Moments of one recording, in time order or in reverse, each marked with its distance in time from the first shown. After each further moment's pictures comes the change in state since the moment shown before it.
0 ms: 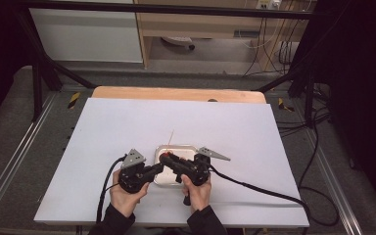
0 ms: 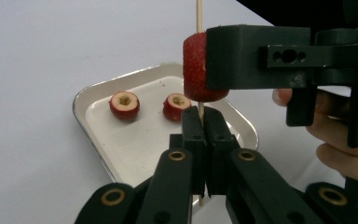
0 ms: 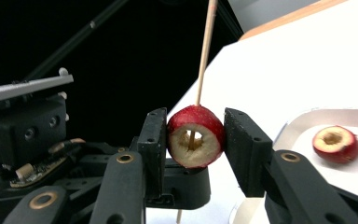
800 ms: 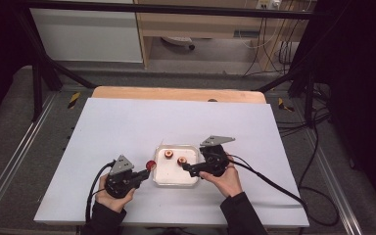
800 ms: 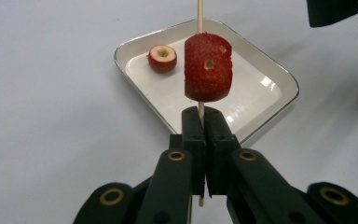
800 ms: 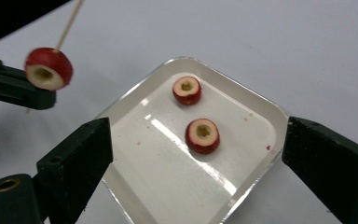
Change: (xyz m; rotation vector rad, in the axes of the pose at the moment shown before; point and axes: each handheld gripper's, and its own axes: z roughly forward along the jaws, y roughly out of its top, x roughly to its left) left arm 0.028 -0.027 -0.018 0.078 0.057 0.065; right arm -0.023 0.049 -0.027 0.421 -0.306 -0.441
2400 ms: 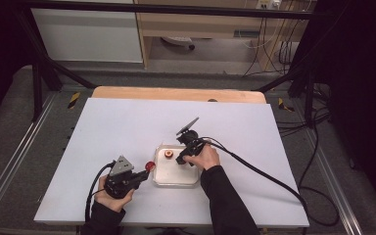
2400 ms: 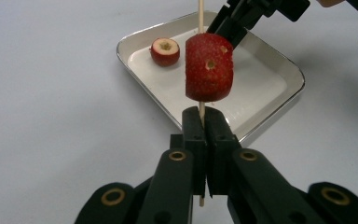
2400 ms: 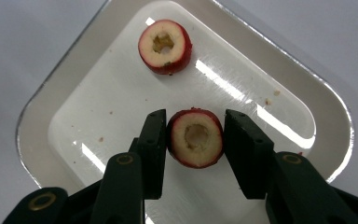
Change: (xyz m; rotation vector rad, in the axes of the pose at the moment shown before) left arm 0.002 -0.002 0.000 0.015 -0.004 0.013; right arm -0.015 0.041 0.087 0.528 -0.016 0.069
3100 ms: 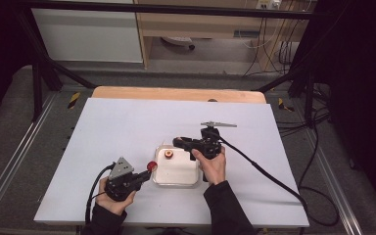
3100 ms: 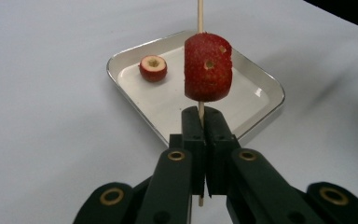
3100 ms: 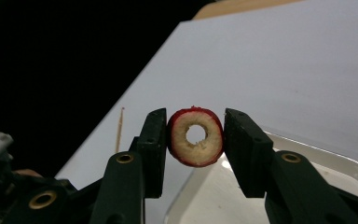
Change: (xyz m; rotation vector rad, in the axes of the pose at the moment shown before) left arm -0.012 0.002 -0.006 -0.063 -0.011 -0.013; right arm 0.010 -0.041 -0.066 -0.667 0.287 0.254
